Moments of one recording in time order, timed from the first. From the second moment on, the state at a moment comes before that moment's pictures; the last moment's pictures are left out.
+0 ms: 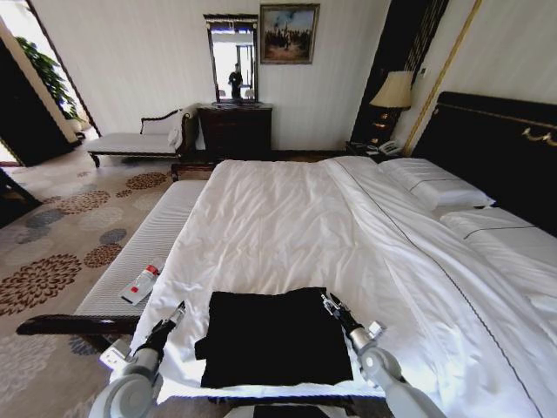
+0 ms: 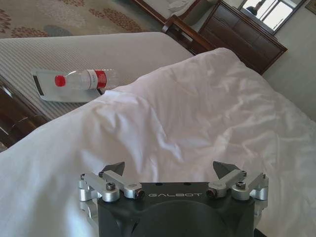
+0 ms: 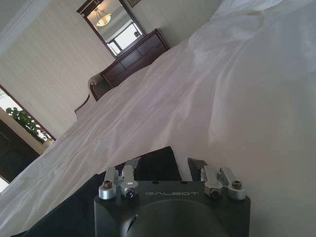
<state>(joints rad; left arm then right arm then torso) 1.73 -1.48 -0.79 -2.21 -0.91 0.41 -0.31 -1.33 1.07 0.31 1.48 1.07 0.13 -0.22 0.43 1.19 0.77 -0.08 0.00</state>
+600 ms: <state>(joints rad) 1.73 -1.50 -0.77 -2.19 -0.88 0.40 -0.31 -1.37 1.09 0.31 1.50 1.09 0.18 -0.32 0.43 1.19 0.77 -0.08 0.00</state>
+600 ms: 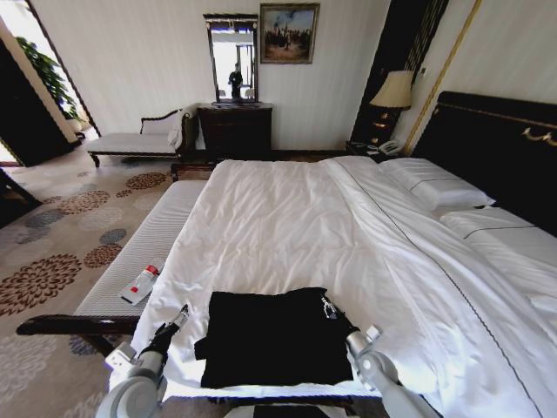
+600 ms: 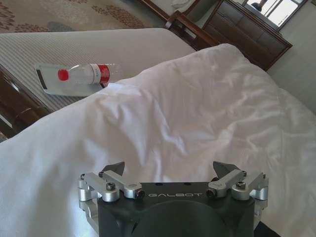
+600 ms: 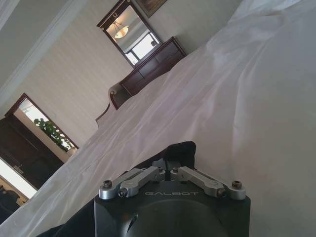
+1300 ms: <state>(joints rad) 1.76 -1.51 -0.76 -2.19 -0.86 0.39 -0.30 -1.46 1.10 0.35 1.62 1.06 0.18 -0.15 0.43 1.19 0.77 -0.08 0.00</state>
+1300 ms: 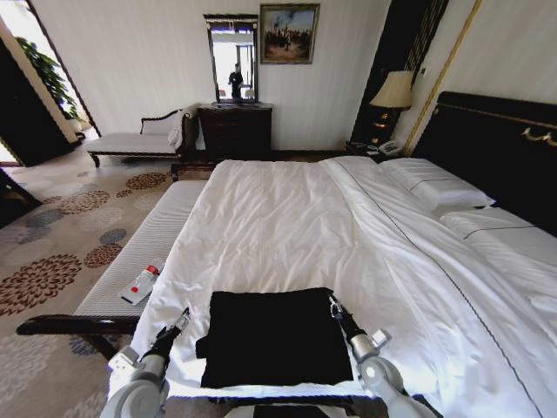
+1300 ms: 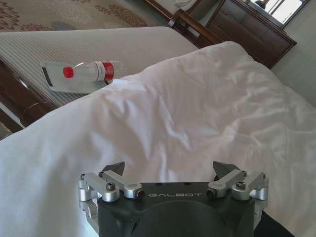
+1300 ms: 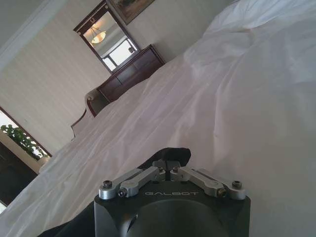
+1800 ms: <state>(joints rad) 1.76 -1.51 -0.76 -2.18 -0.86 0.38 -0.30 -1.42 1.14 0.36 1.58 1.11 0.19 -0.16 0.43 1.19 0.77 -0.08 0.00</state>
